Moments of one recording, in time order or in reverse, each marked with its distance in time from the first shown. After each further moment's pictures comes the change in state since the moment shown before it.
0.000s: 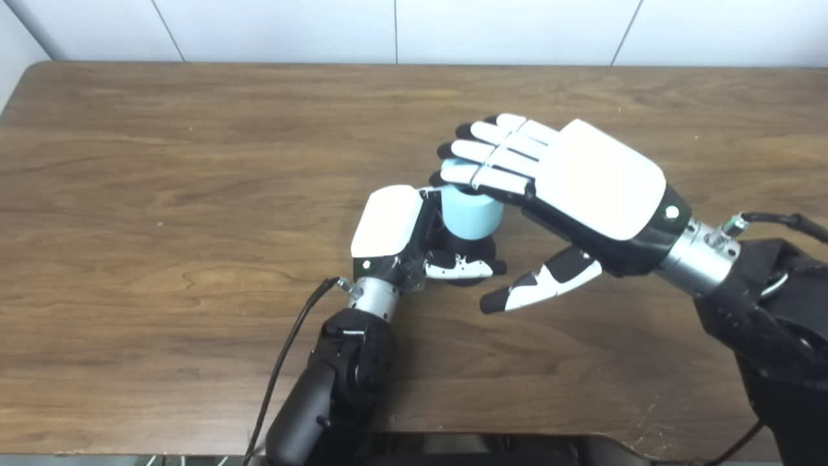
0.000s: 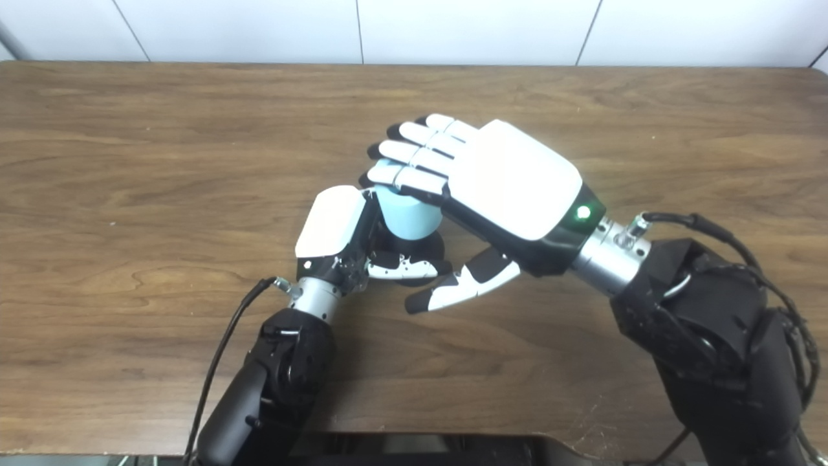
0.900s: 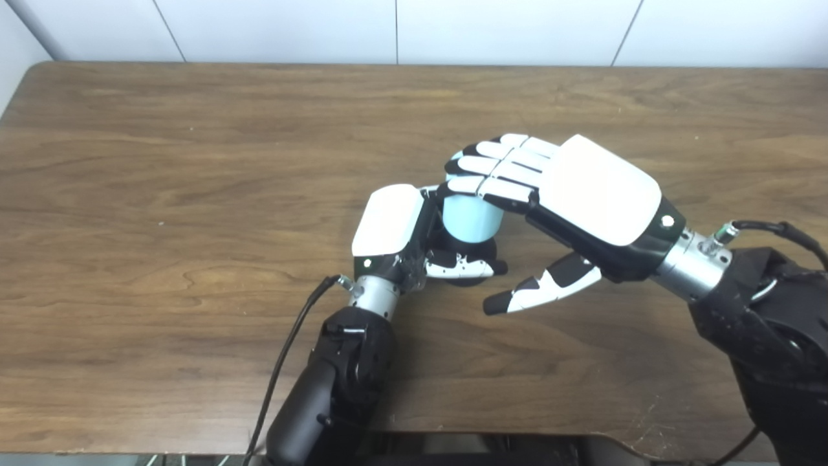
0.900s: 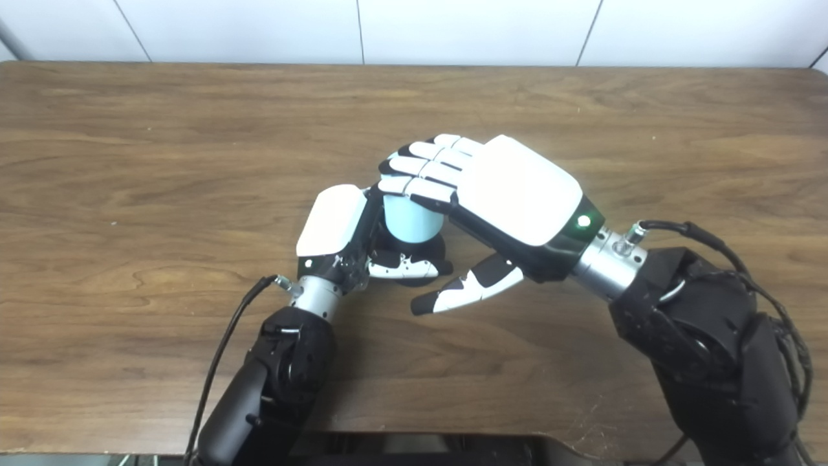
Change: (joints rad) left arm -0.001 -0.003 0.004 -0.001 -0.001 0.002 -0.008; right arm 0.030 0.001 -0.009 0.063 0.018 0.009 -0.042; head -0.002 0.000
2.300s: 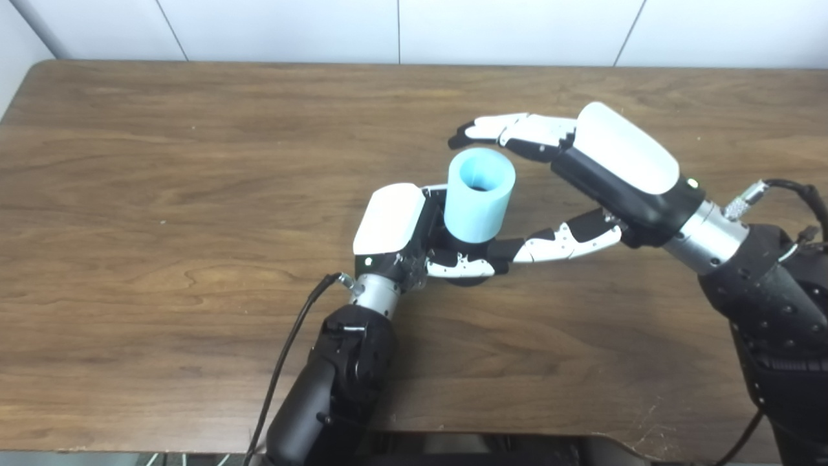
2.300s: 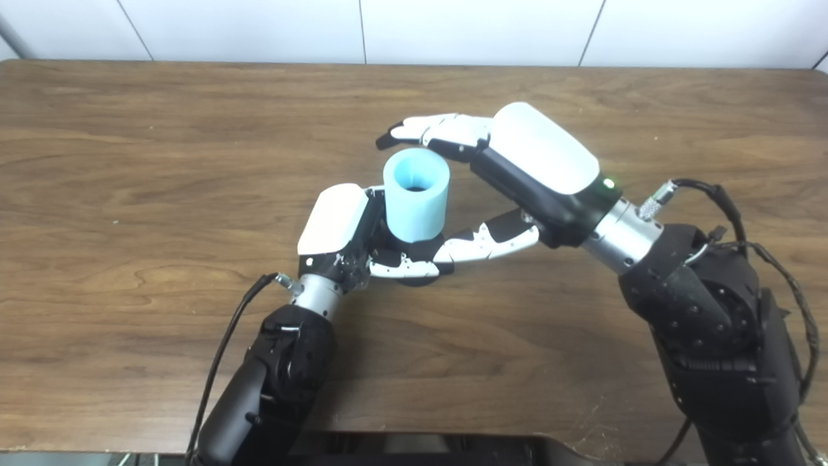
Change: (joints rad) left arm -0.002 0.000 0.004 -0.006 -0.003 0.002 -0.022; right arm -0.050 0.017 -0.039 0.013 0.279 0.206 -0.056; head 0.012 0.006
